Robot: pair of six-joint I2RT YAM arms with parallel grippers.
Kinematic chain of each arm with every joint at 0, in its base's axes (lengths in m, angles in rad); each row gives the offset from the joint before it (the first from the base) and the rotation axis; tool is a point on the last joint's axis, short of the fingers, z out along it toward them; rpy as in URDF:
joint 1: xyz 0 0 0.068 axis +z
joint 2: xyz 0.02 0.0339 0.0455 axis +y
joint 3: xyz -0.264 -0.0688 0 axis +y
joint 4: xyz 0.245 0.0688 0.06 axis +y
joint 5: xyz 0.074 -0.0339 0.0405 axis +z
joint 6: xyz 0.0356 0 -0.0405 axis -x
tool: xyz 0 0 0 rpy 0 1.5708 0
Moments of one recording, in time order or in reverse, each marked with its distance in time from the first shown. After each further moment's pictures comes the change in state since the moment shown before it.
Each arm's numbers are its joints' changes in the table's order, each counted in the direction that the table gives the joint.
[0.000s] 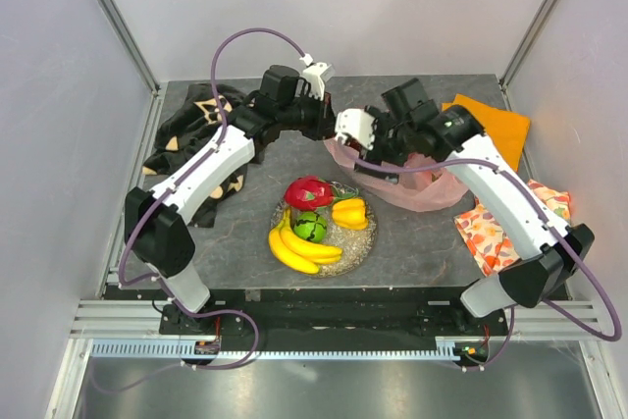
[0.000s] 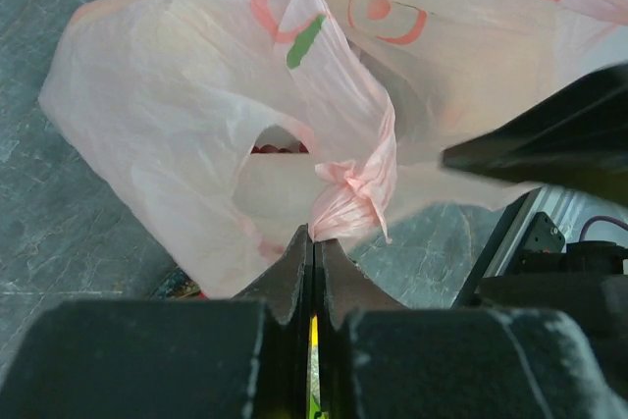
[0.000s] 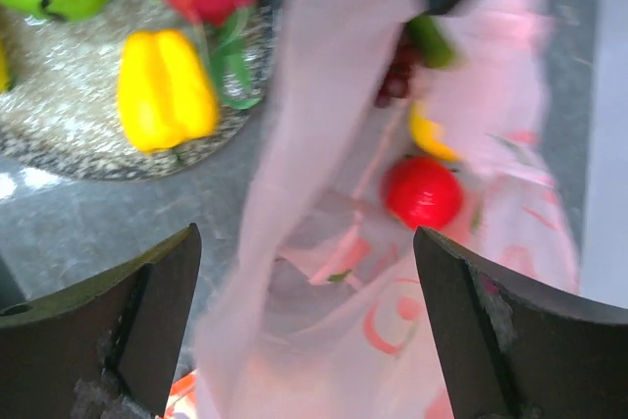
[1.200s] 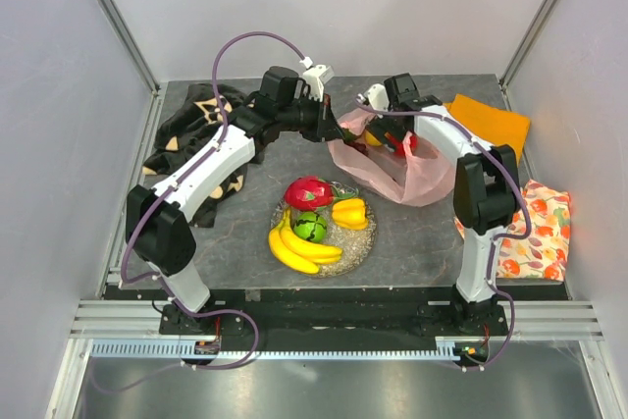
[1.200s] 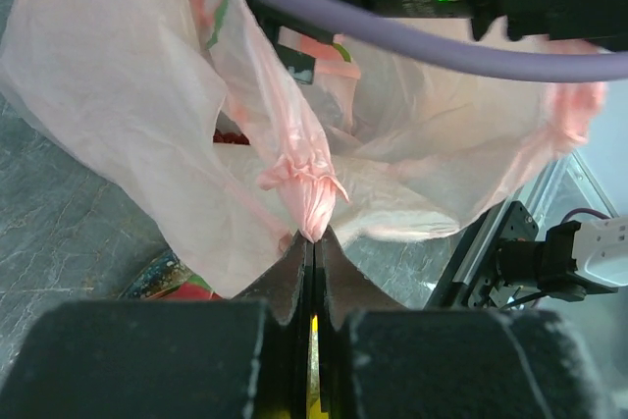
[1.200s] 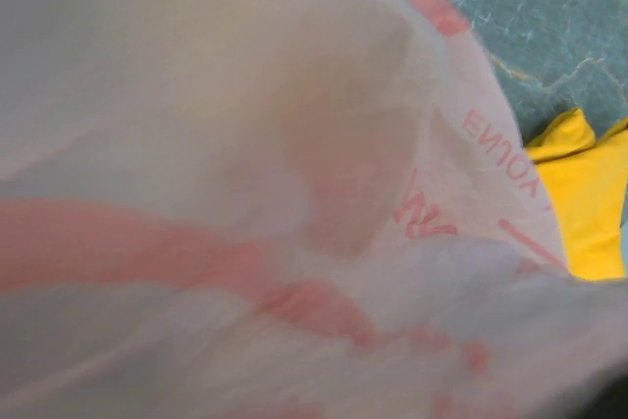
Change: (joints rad) left arm 0.011 0.016 0.012 -0.003 -0.060 0.039; right arm -0.297 0.497 -0.029 -0.454 -0.295 -0.267
